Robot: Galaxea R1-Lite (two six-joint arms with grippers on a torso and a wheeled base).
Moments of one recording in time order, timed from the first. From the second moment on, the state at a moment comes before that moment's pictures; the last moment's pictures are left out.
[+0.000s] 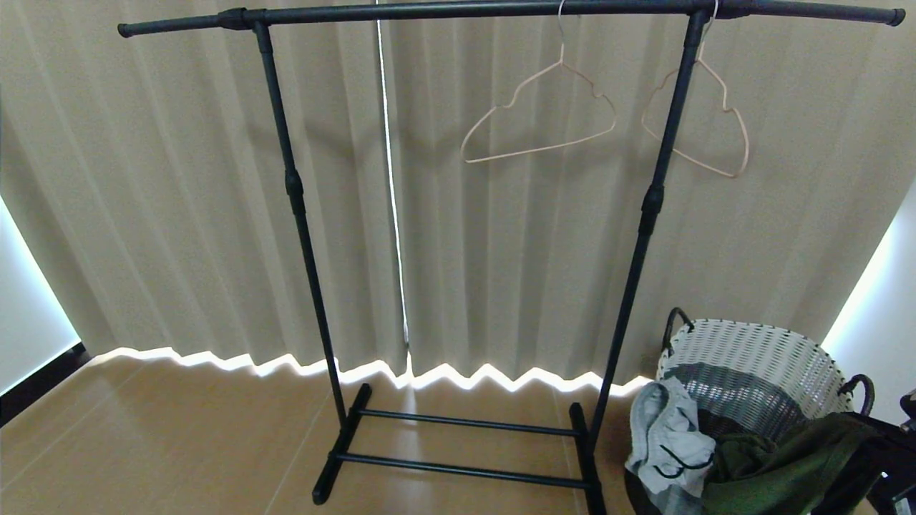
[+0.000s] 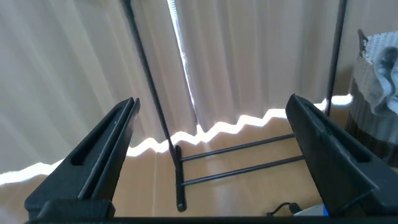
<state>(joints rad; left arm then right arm) -0.01 0.00 0.00 -0.08 -0.24 0.17 0.04 0.98 -0.17 -0.42 -0.05 -0.45</state>
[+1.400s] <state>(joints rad) -0.64 1.17 -0.59 -0.40 0.01 0.10 0.37 1.09 -0.75 -0.25 0.19 0.03</state>
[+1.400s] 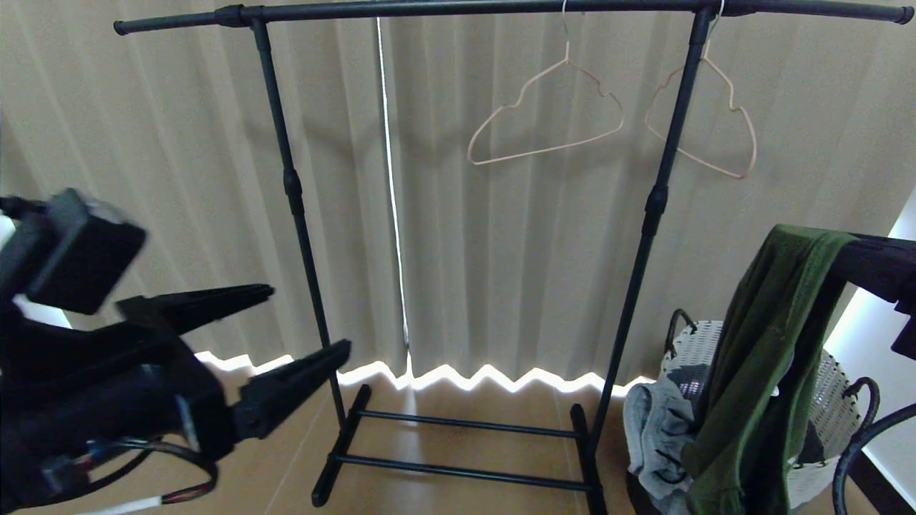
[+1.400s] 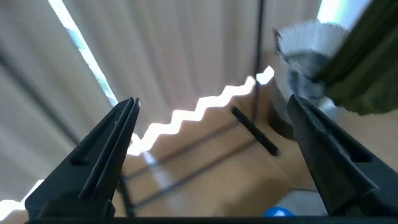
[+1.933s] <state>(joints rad) -0.99 1.69 -0.90 -0.46 0.07 -0.05 0.38 1.13 -0.78 -0.27 0.22 0.05</state>
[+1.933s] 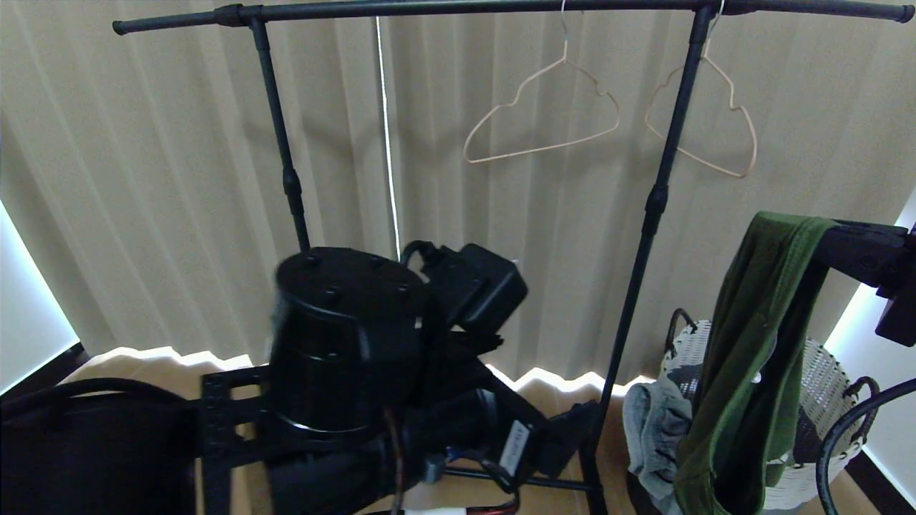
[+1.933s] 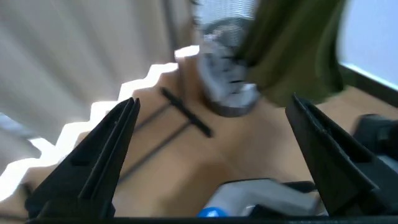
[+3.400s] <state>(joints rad) -1.11 2.14 -1.23 -0.46 0.20 -0.24 0.42 1.10 -0.79 -0.31 0.22 0.04</state>
